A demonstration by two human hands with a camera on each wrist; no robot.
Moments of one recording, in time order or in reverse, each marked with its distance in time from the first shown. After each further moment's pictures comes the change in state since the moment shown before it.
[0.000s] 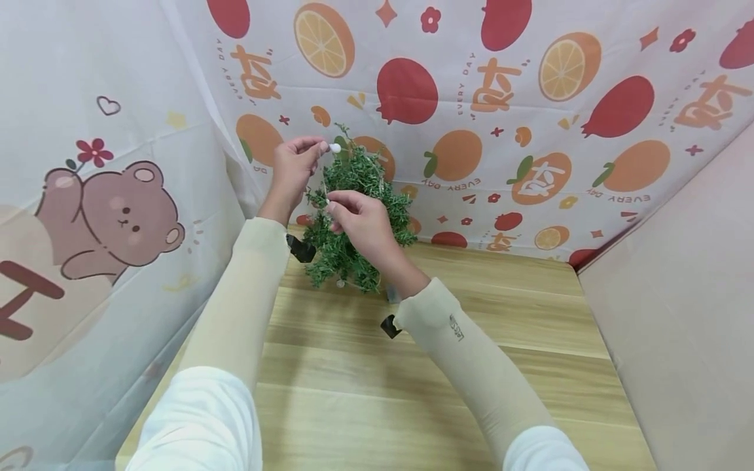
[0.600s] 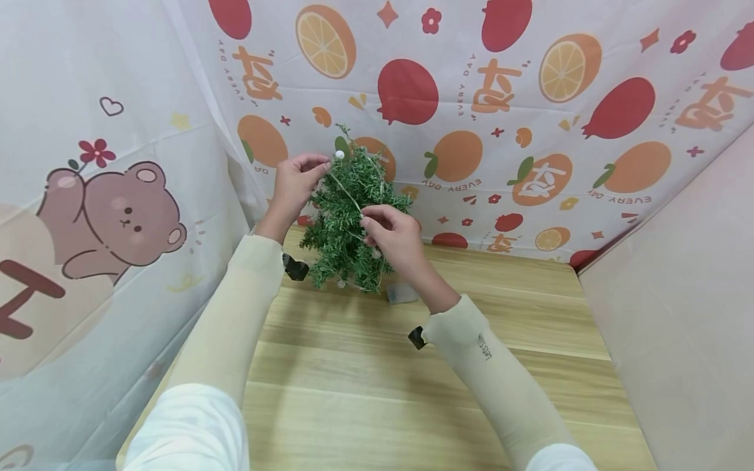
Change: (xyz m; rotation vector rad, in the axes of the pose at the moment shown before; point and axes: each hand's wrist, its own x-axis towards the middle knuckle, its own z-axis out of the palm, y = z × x) left_hand -0.009 -0.031 -0.012 0.293 -0.011 0.050; right_hand -0.026 0.029 -0.037 -0.021 0.068 -0.059
